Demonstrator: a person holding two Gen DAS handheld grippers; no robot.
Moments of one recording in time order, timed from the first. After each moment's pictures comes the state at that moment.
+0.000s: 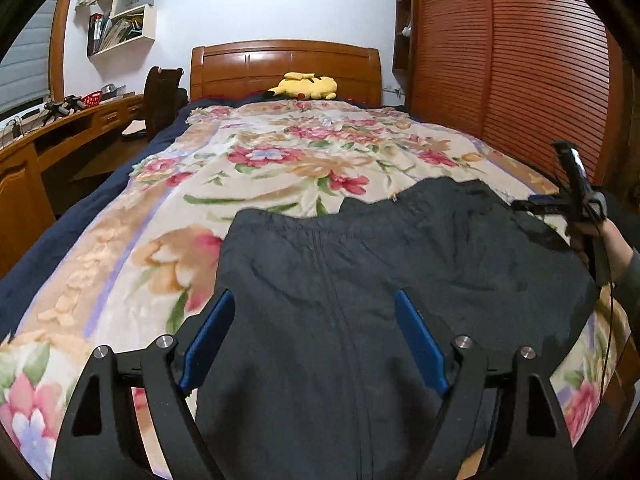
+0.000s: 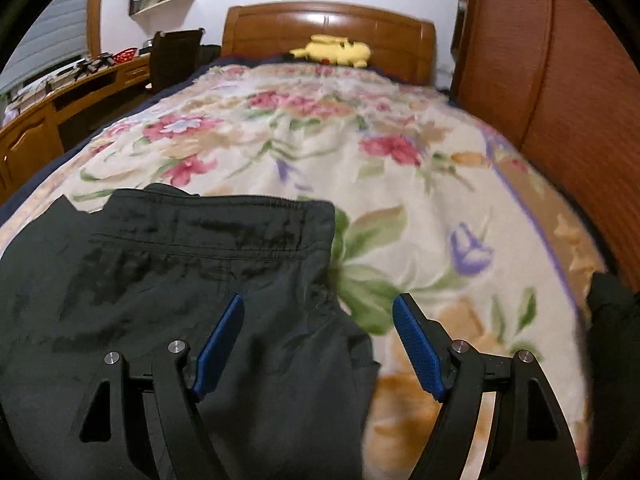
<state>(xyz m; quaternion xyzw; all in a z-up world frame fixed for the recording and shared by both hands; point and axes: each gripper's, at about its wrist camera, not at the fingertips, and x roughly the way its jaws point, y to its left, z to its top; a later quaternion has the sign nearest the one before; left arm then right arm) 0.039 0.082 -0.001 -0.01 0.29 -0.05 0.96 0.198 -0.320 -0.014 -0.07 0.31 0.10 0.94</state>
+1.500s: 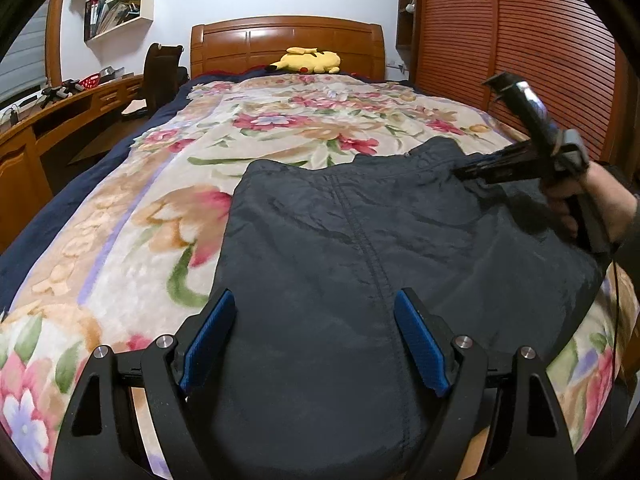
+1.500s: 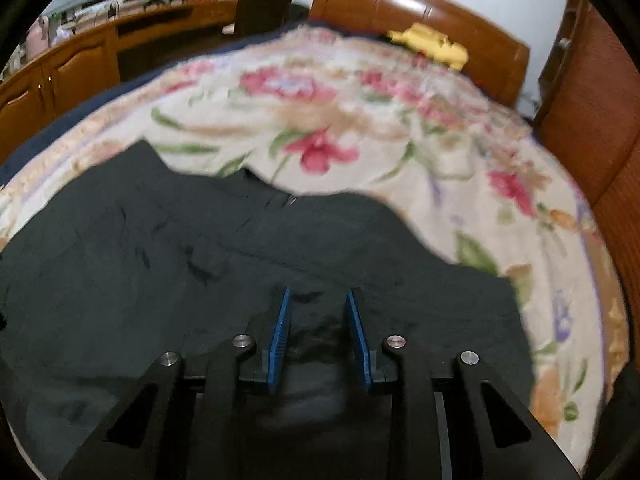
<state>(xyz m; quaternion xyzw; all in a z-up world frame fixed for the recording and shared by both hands) 0.035 0.092 -0.033 -0.01 0.33 -0.05 0.94 0.216 -0.151 -0.027 -0.19 0.37 0.18 0.89</state>
